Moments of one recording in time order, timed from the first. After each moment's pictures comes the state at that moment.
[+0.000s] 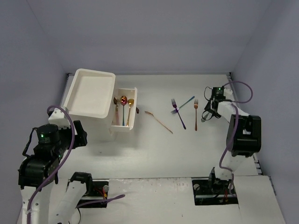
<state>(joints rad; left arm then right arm) -0.09 0.60 1.16 -1.15 -0.06 -0.19 -0.06 1.74 1.05 -0.25 0.31 0.45</state>
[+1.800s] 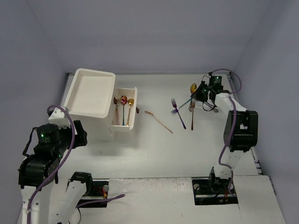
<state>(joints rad) -0.09 0.60 1.16 -1.15 -0.06 -0.19 -0.02 1.84 1.26 -0.19 -0.28 0.50</state>
